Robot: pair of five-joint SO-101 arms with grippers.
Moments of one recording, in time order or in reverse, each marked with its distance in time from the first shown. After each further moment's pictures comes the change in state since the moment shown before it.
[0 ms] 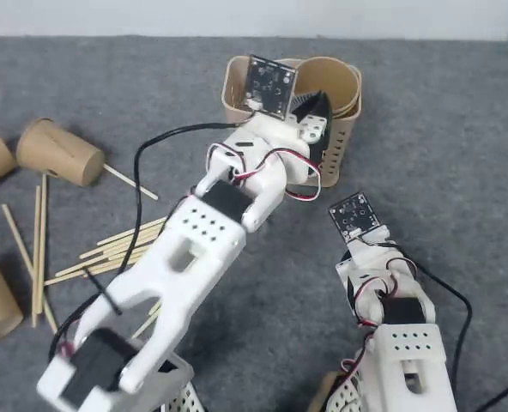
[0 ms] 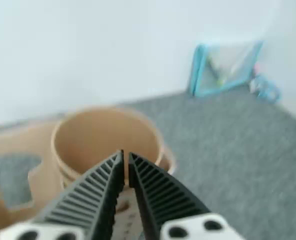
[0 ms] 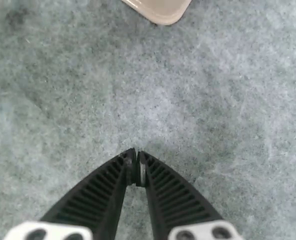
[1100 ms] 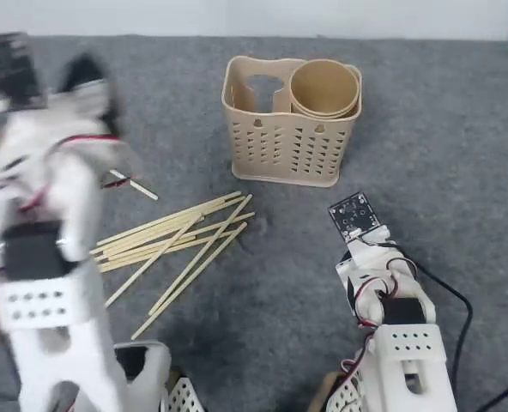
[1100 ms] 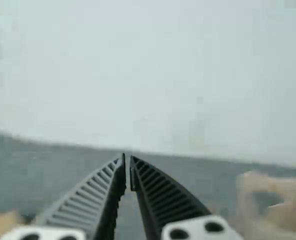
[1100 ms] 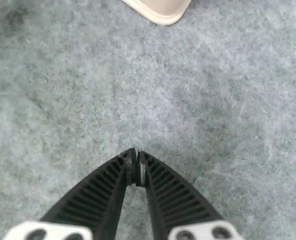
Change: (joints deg) left arm -43.9 -30.2 -14.6 42.4 -11.2; right arm 0.0 0.0 0.0 0.0 0.0
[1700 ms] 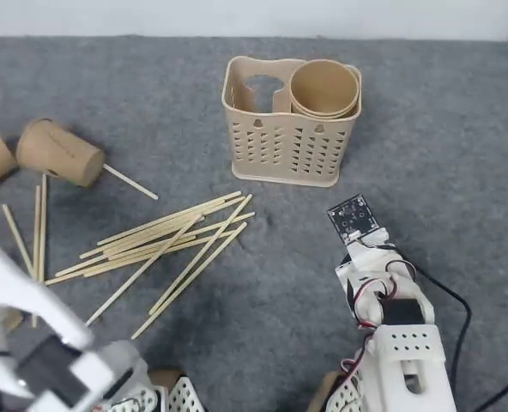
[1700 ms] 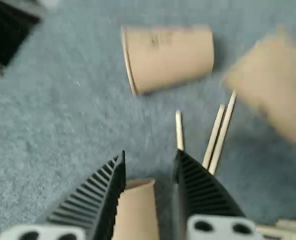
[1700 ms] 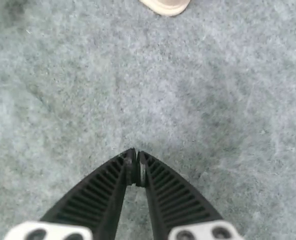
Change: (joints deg) left arm -39.6 32.4 0.1 5.5 -23.9; right arm 0.0 0.0 1.2 0.0 0.0
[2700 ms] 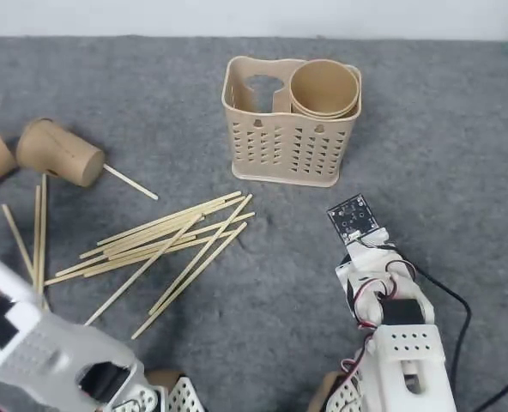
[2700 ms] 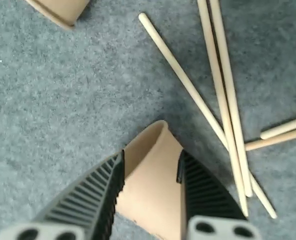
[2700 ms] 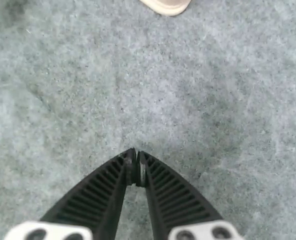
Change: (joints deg) left arm -5.8 26.2 -23.8 19.8 -36.4; right arm 0.0 0.0 0.0 0.0 0.0
